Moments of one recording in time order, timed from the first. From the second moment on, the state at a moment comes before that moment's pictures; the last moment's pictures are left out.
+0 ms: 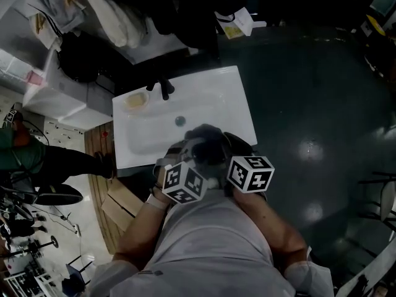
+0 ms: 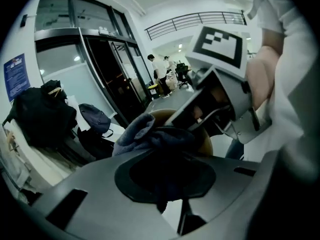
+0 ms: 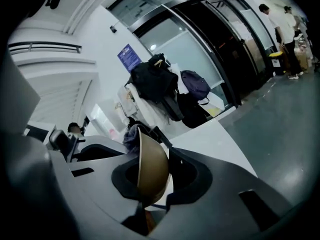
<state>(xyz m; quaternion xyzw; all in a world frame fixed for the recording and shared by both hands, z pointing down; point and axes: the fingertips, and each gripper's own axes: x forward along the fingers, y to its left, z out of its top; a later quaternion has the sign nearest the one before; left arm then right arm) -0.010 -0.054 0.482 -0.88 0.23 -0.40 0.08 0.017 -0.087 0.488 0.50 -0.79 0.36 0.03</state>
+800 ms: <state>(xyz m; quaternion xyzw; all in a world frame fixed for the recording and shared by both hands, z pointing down) -0.034 -0.049 0.490 -0.89 0.26 -0.37 0.01 -0.009 -0.079 0.485 0.52 -0.79 0.31 0.08</state>
